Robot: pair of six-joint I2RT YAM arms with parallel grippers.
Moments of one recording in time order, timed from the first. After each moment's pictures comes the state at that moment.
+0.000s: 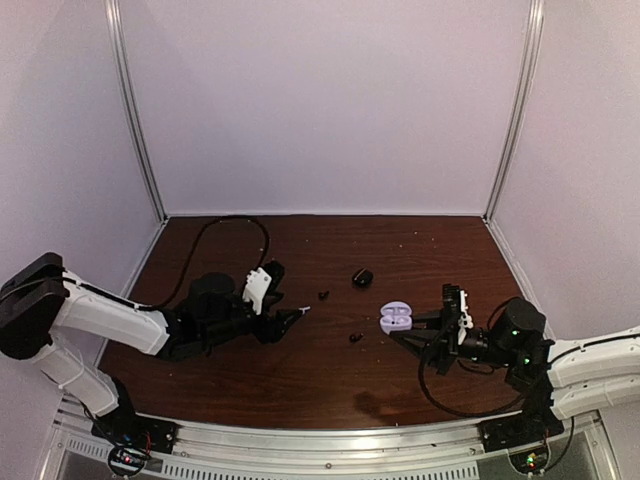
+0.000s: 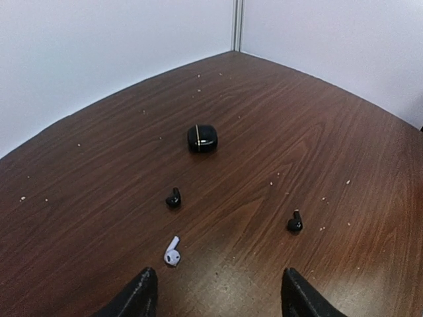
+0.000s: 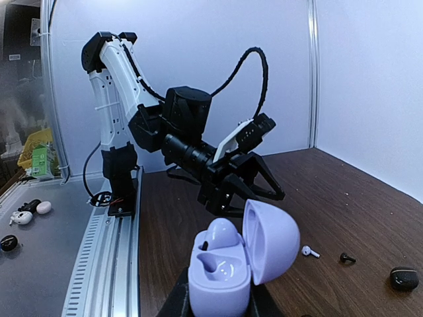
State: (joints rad) left arm -0.92 1.44 0.54 0.59 -0.05 -0.06; right arm 0.96 0.94 0.18 0.86 -0.34 0.09
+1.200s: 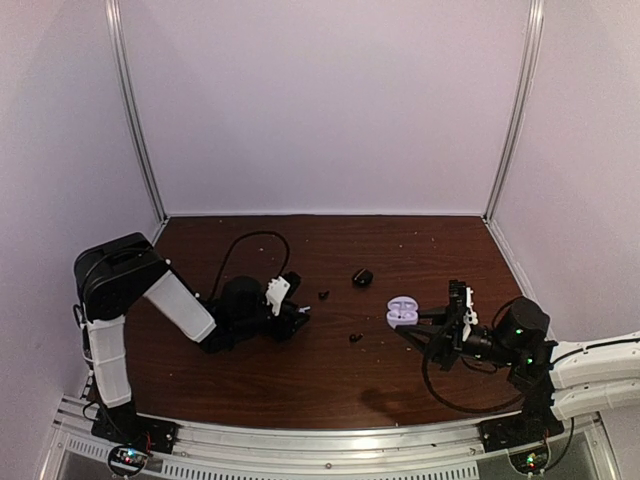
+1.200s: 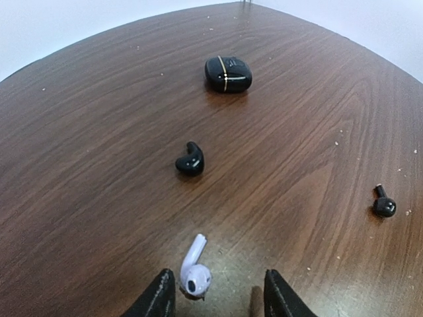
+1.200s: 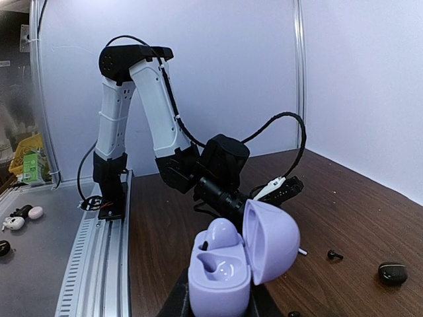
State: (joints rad) left arm -0.77 1.99 0.68 0.87 0.14 -0.04; right arm 0.91 0.91 0.16 0.86 -0.33 0.11
